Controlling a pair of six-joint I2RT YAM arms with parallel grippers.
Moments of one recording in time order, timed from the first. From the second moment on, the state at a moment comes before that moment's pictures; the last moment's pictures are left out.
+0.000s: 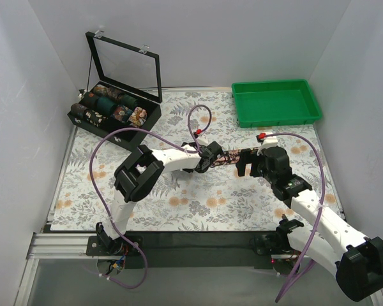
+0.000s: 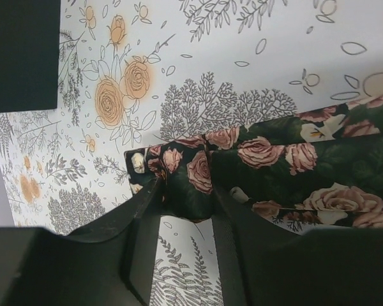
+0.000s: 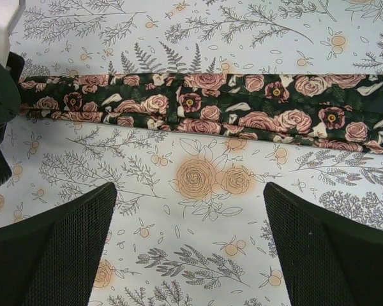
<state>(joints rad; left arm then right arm) -0.90 2.13 1.47 -0.79 -0.88 -0.50 0.45 0.88 0.51 -0.14 0.06 0.24</state>
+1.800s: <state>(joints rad) -0.46 1.33 0.90 -0.44 -0.21 -0.60 0.54 1.52 0.82 0.16 -0.37 0.47</state>
